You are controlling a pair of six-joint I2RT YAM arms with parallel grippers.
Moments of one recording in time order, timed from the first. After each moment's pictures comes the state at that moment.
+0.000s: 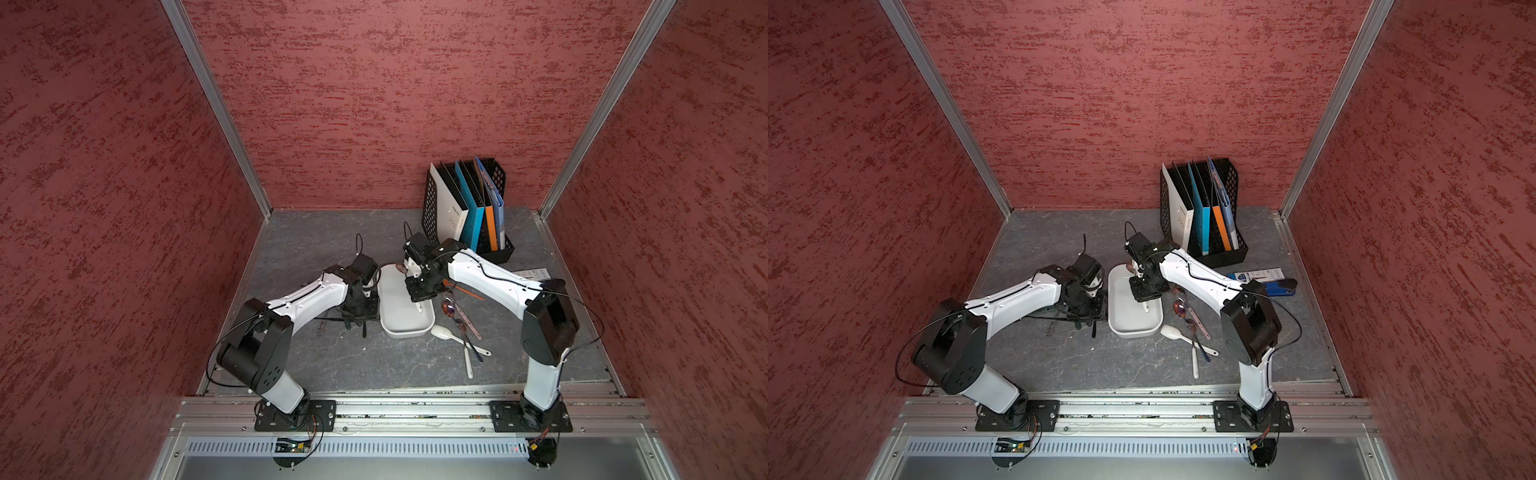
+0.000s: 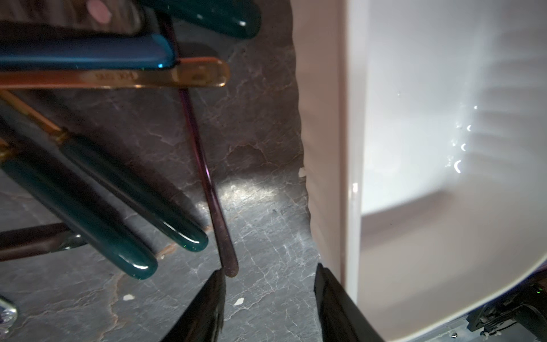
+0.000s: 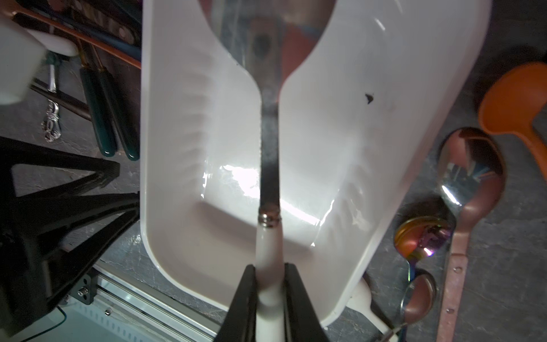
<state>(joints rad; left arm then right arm) -0.52 1.58 1.04 -0.83 0.21 -0.50 0.71 1.90 1.62 -1.07 -0.16 0.37</state>
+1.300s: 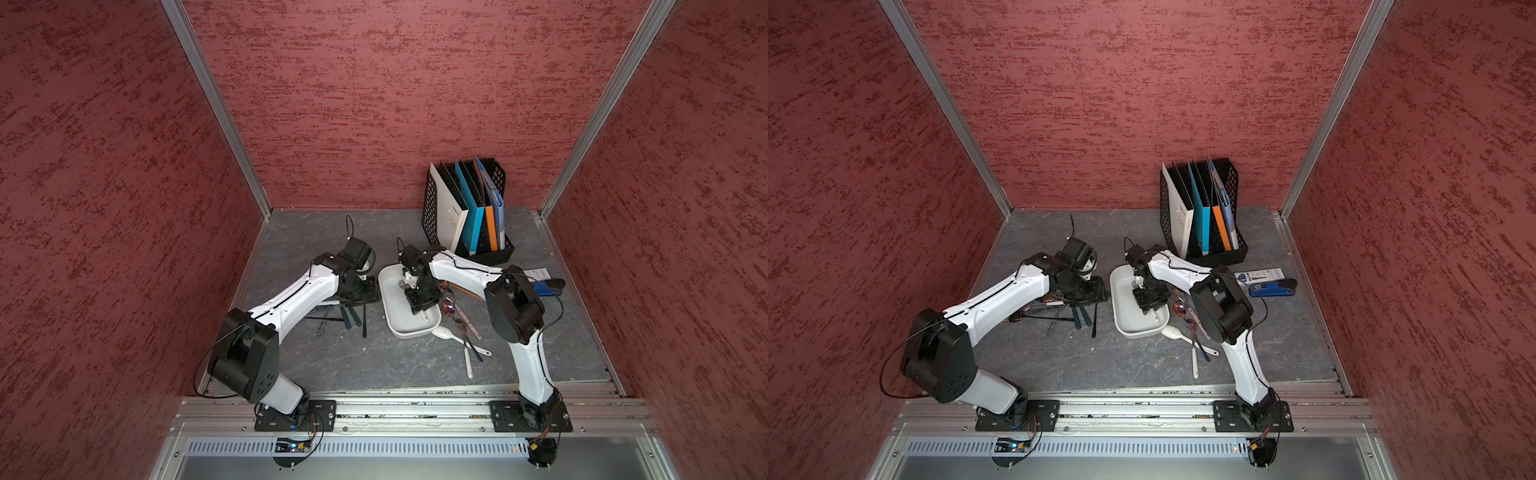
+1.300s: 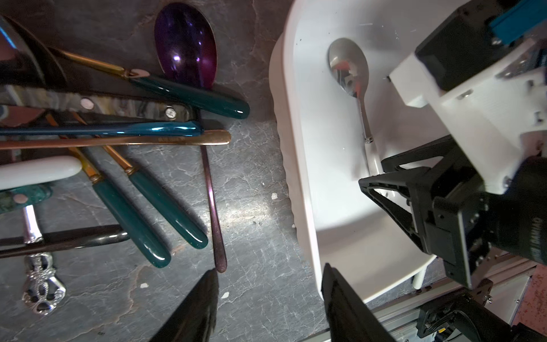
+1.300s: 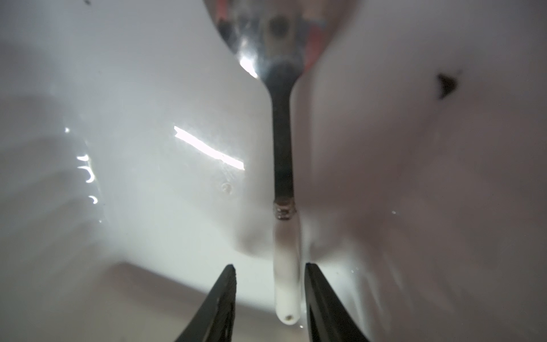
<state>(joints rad) -0.49 1.55 1.17 -0.89 0.21 -0.54 0.67 2.14 1.66 -1.10 -0.15 0.26</state>
